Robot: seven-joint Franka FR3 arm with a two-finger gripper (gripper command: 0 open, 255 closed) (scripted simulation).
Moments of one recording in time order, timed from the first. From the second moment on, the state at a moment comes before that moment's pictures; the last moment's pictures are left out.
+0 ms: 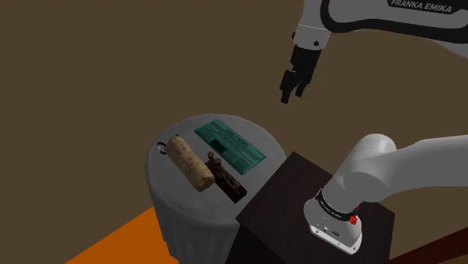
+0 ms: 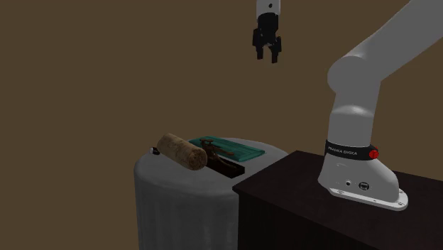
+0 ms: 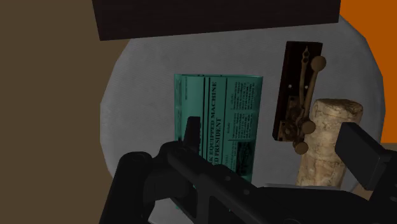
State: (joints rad) arm 0.00 -0.77 -0.06 -2.40 0.03 1.55 0.05
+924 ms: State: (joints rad) arm 0.06 -0.64 0.12 -2.66 0.12 1.98 0.22
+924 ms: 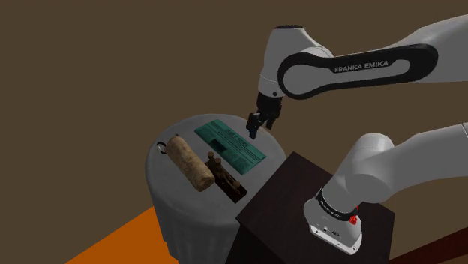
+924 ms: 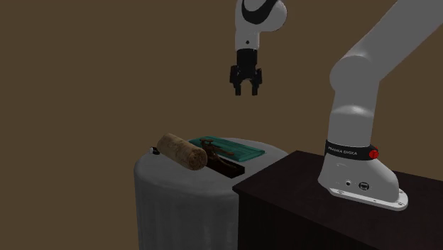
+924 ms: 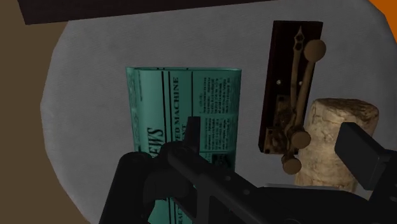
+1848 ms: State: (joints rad) arm 0.07 -0.12 0.33 -2.66 0.04 2.53 0.50
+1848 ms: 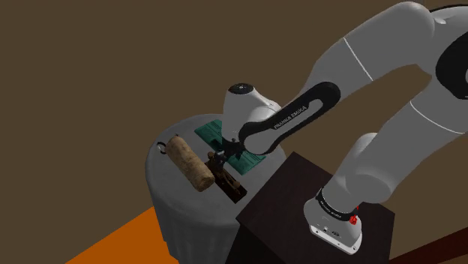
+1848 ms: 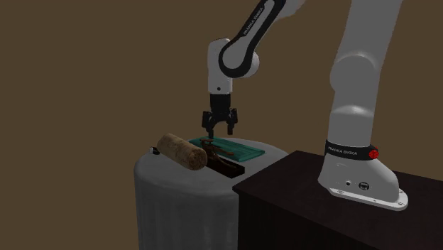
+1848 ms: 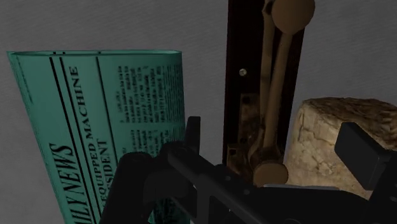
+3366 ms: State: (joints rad) arm 0.06 0.04 0.34 -2.65 -0.09 2.68 0.62
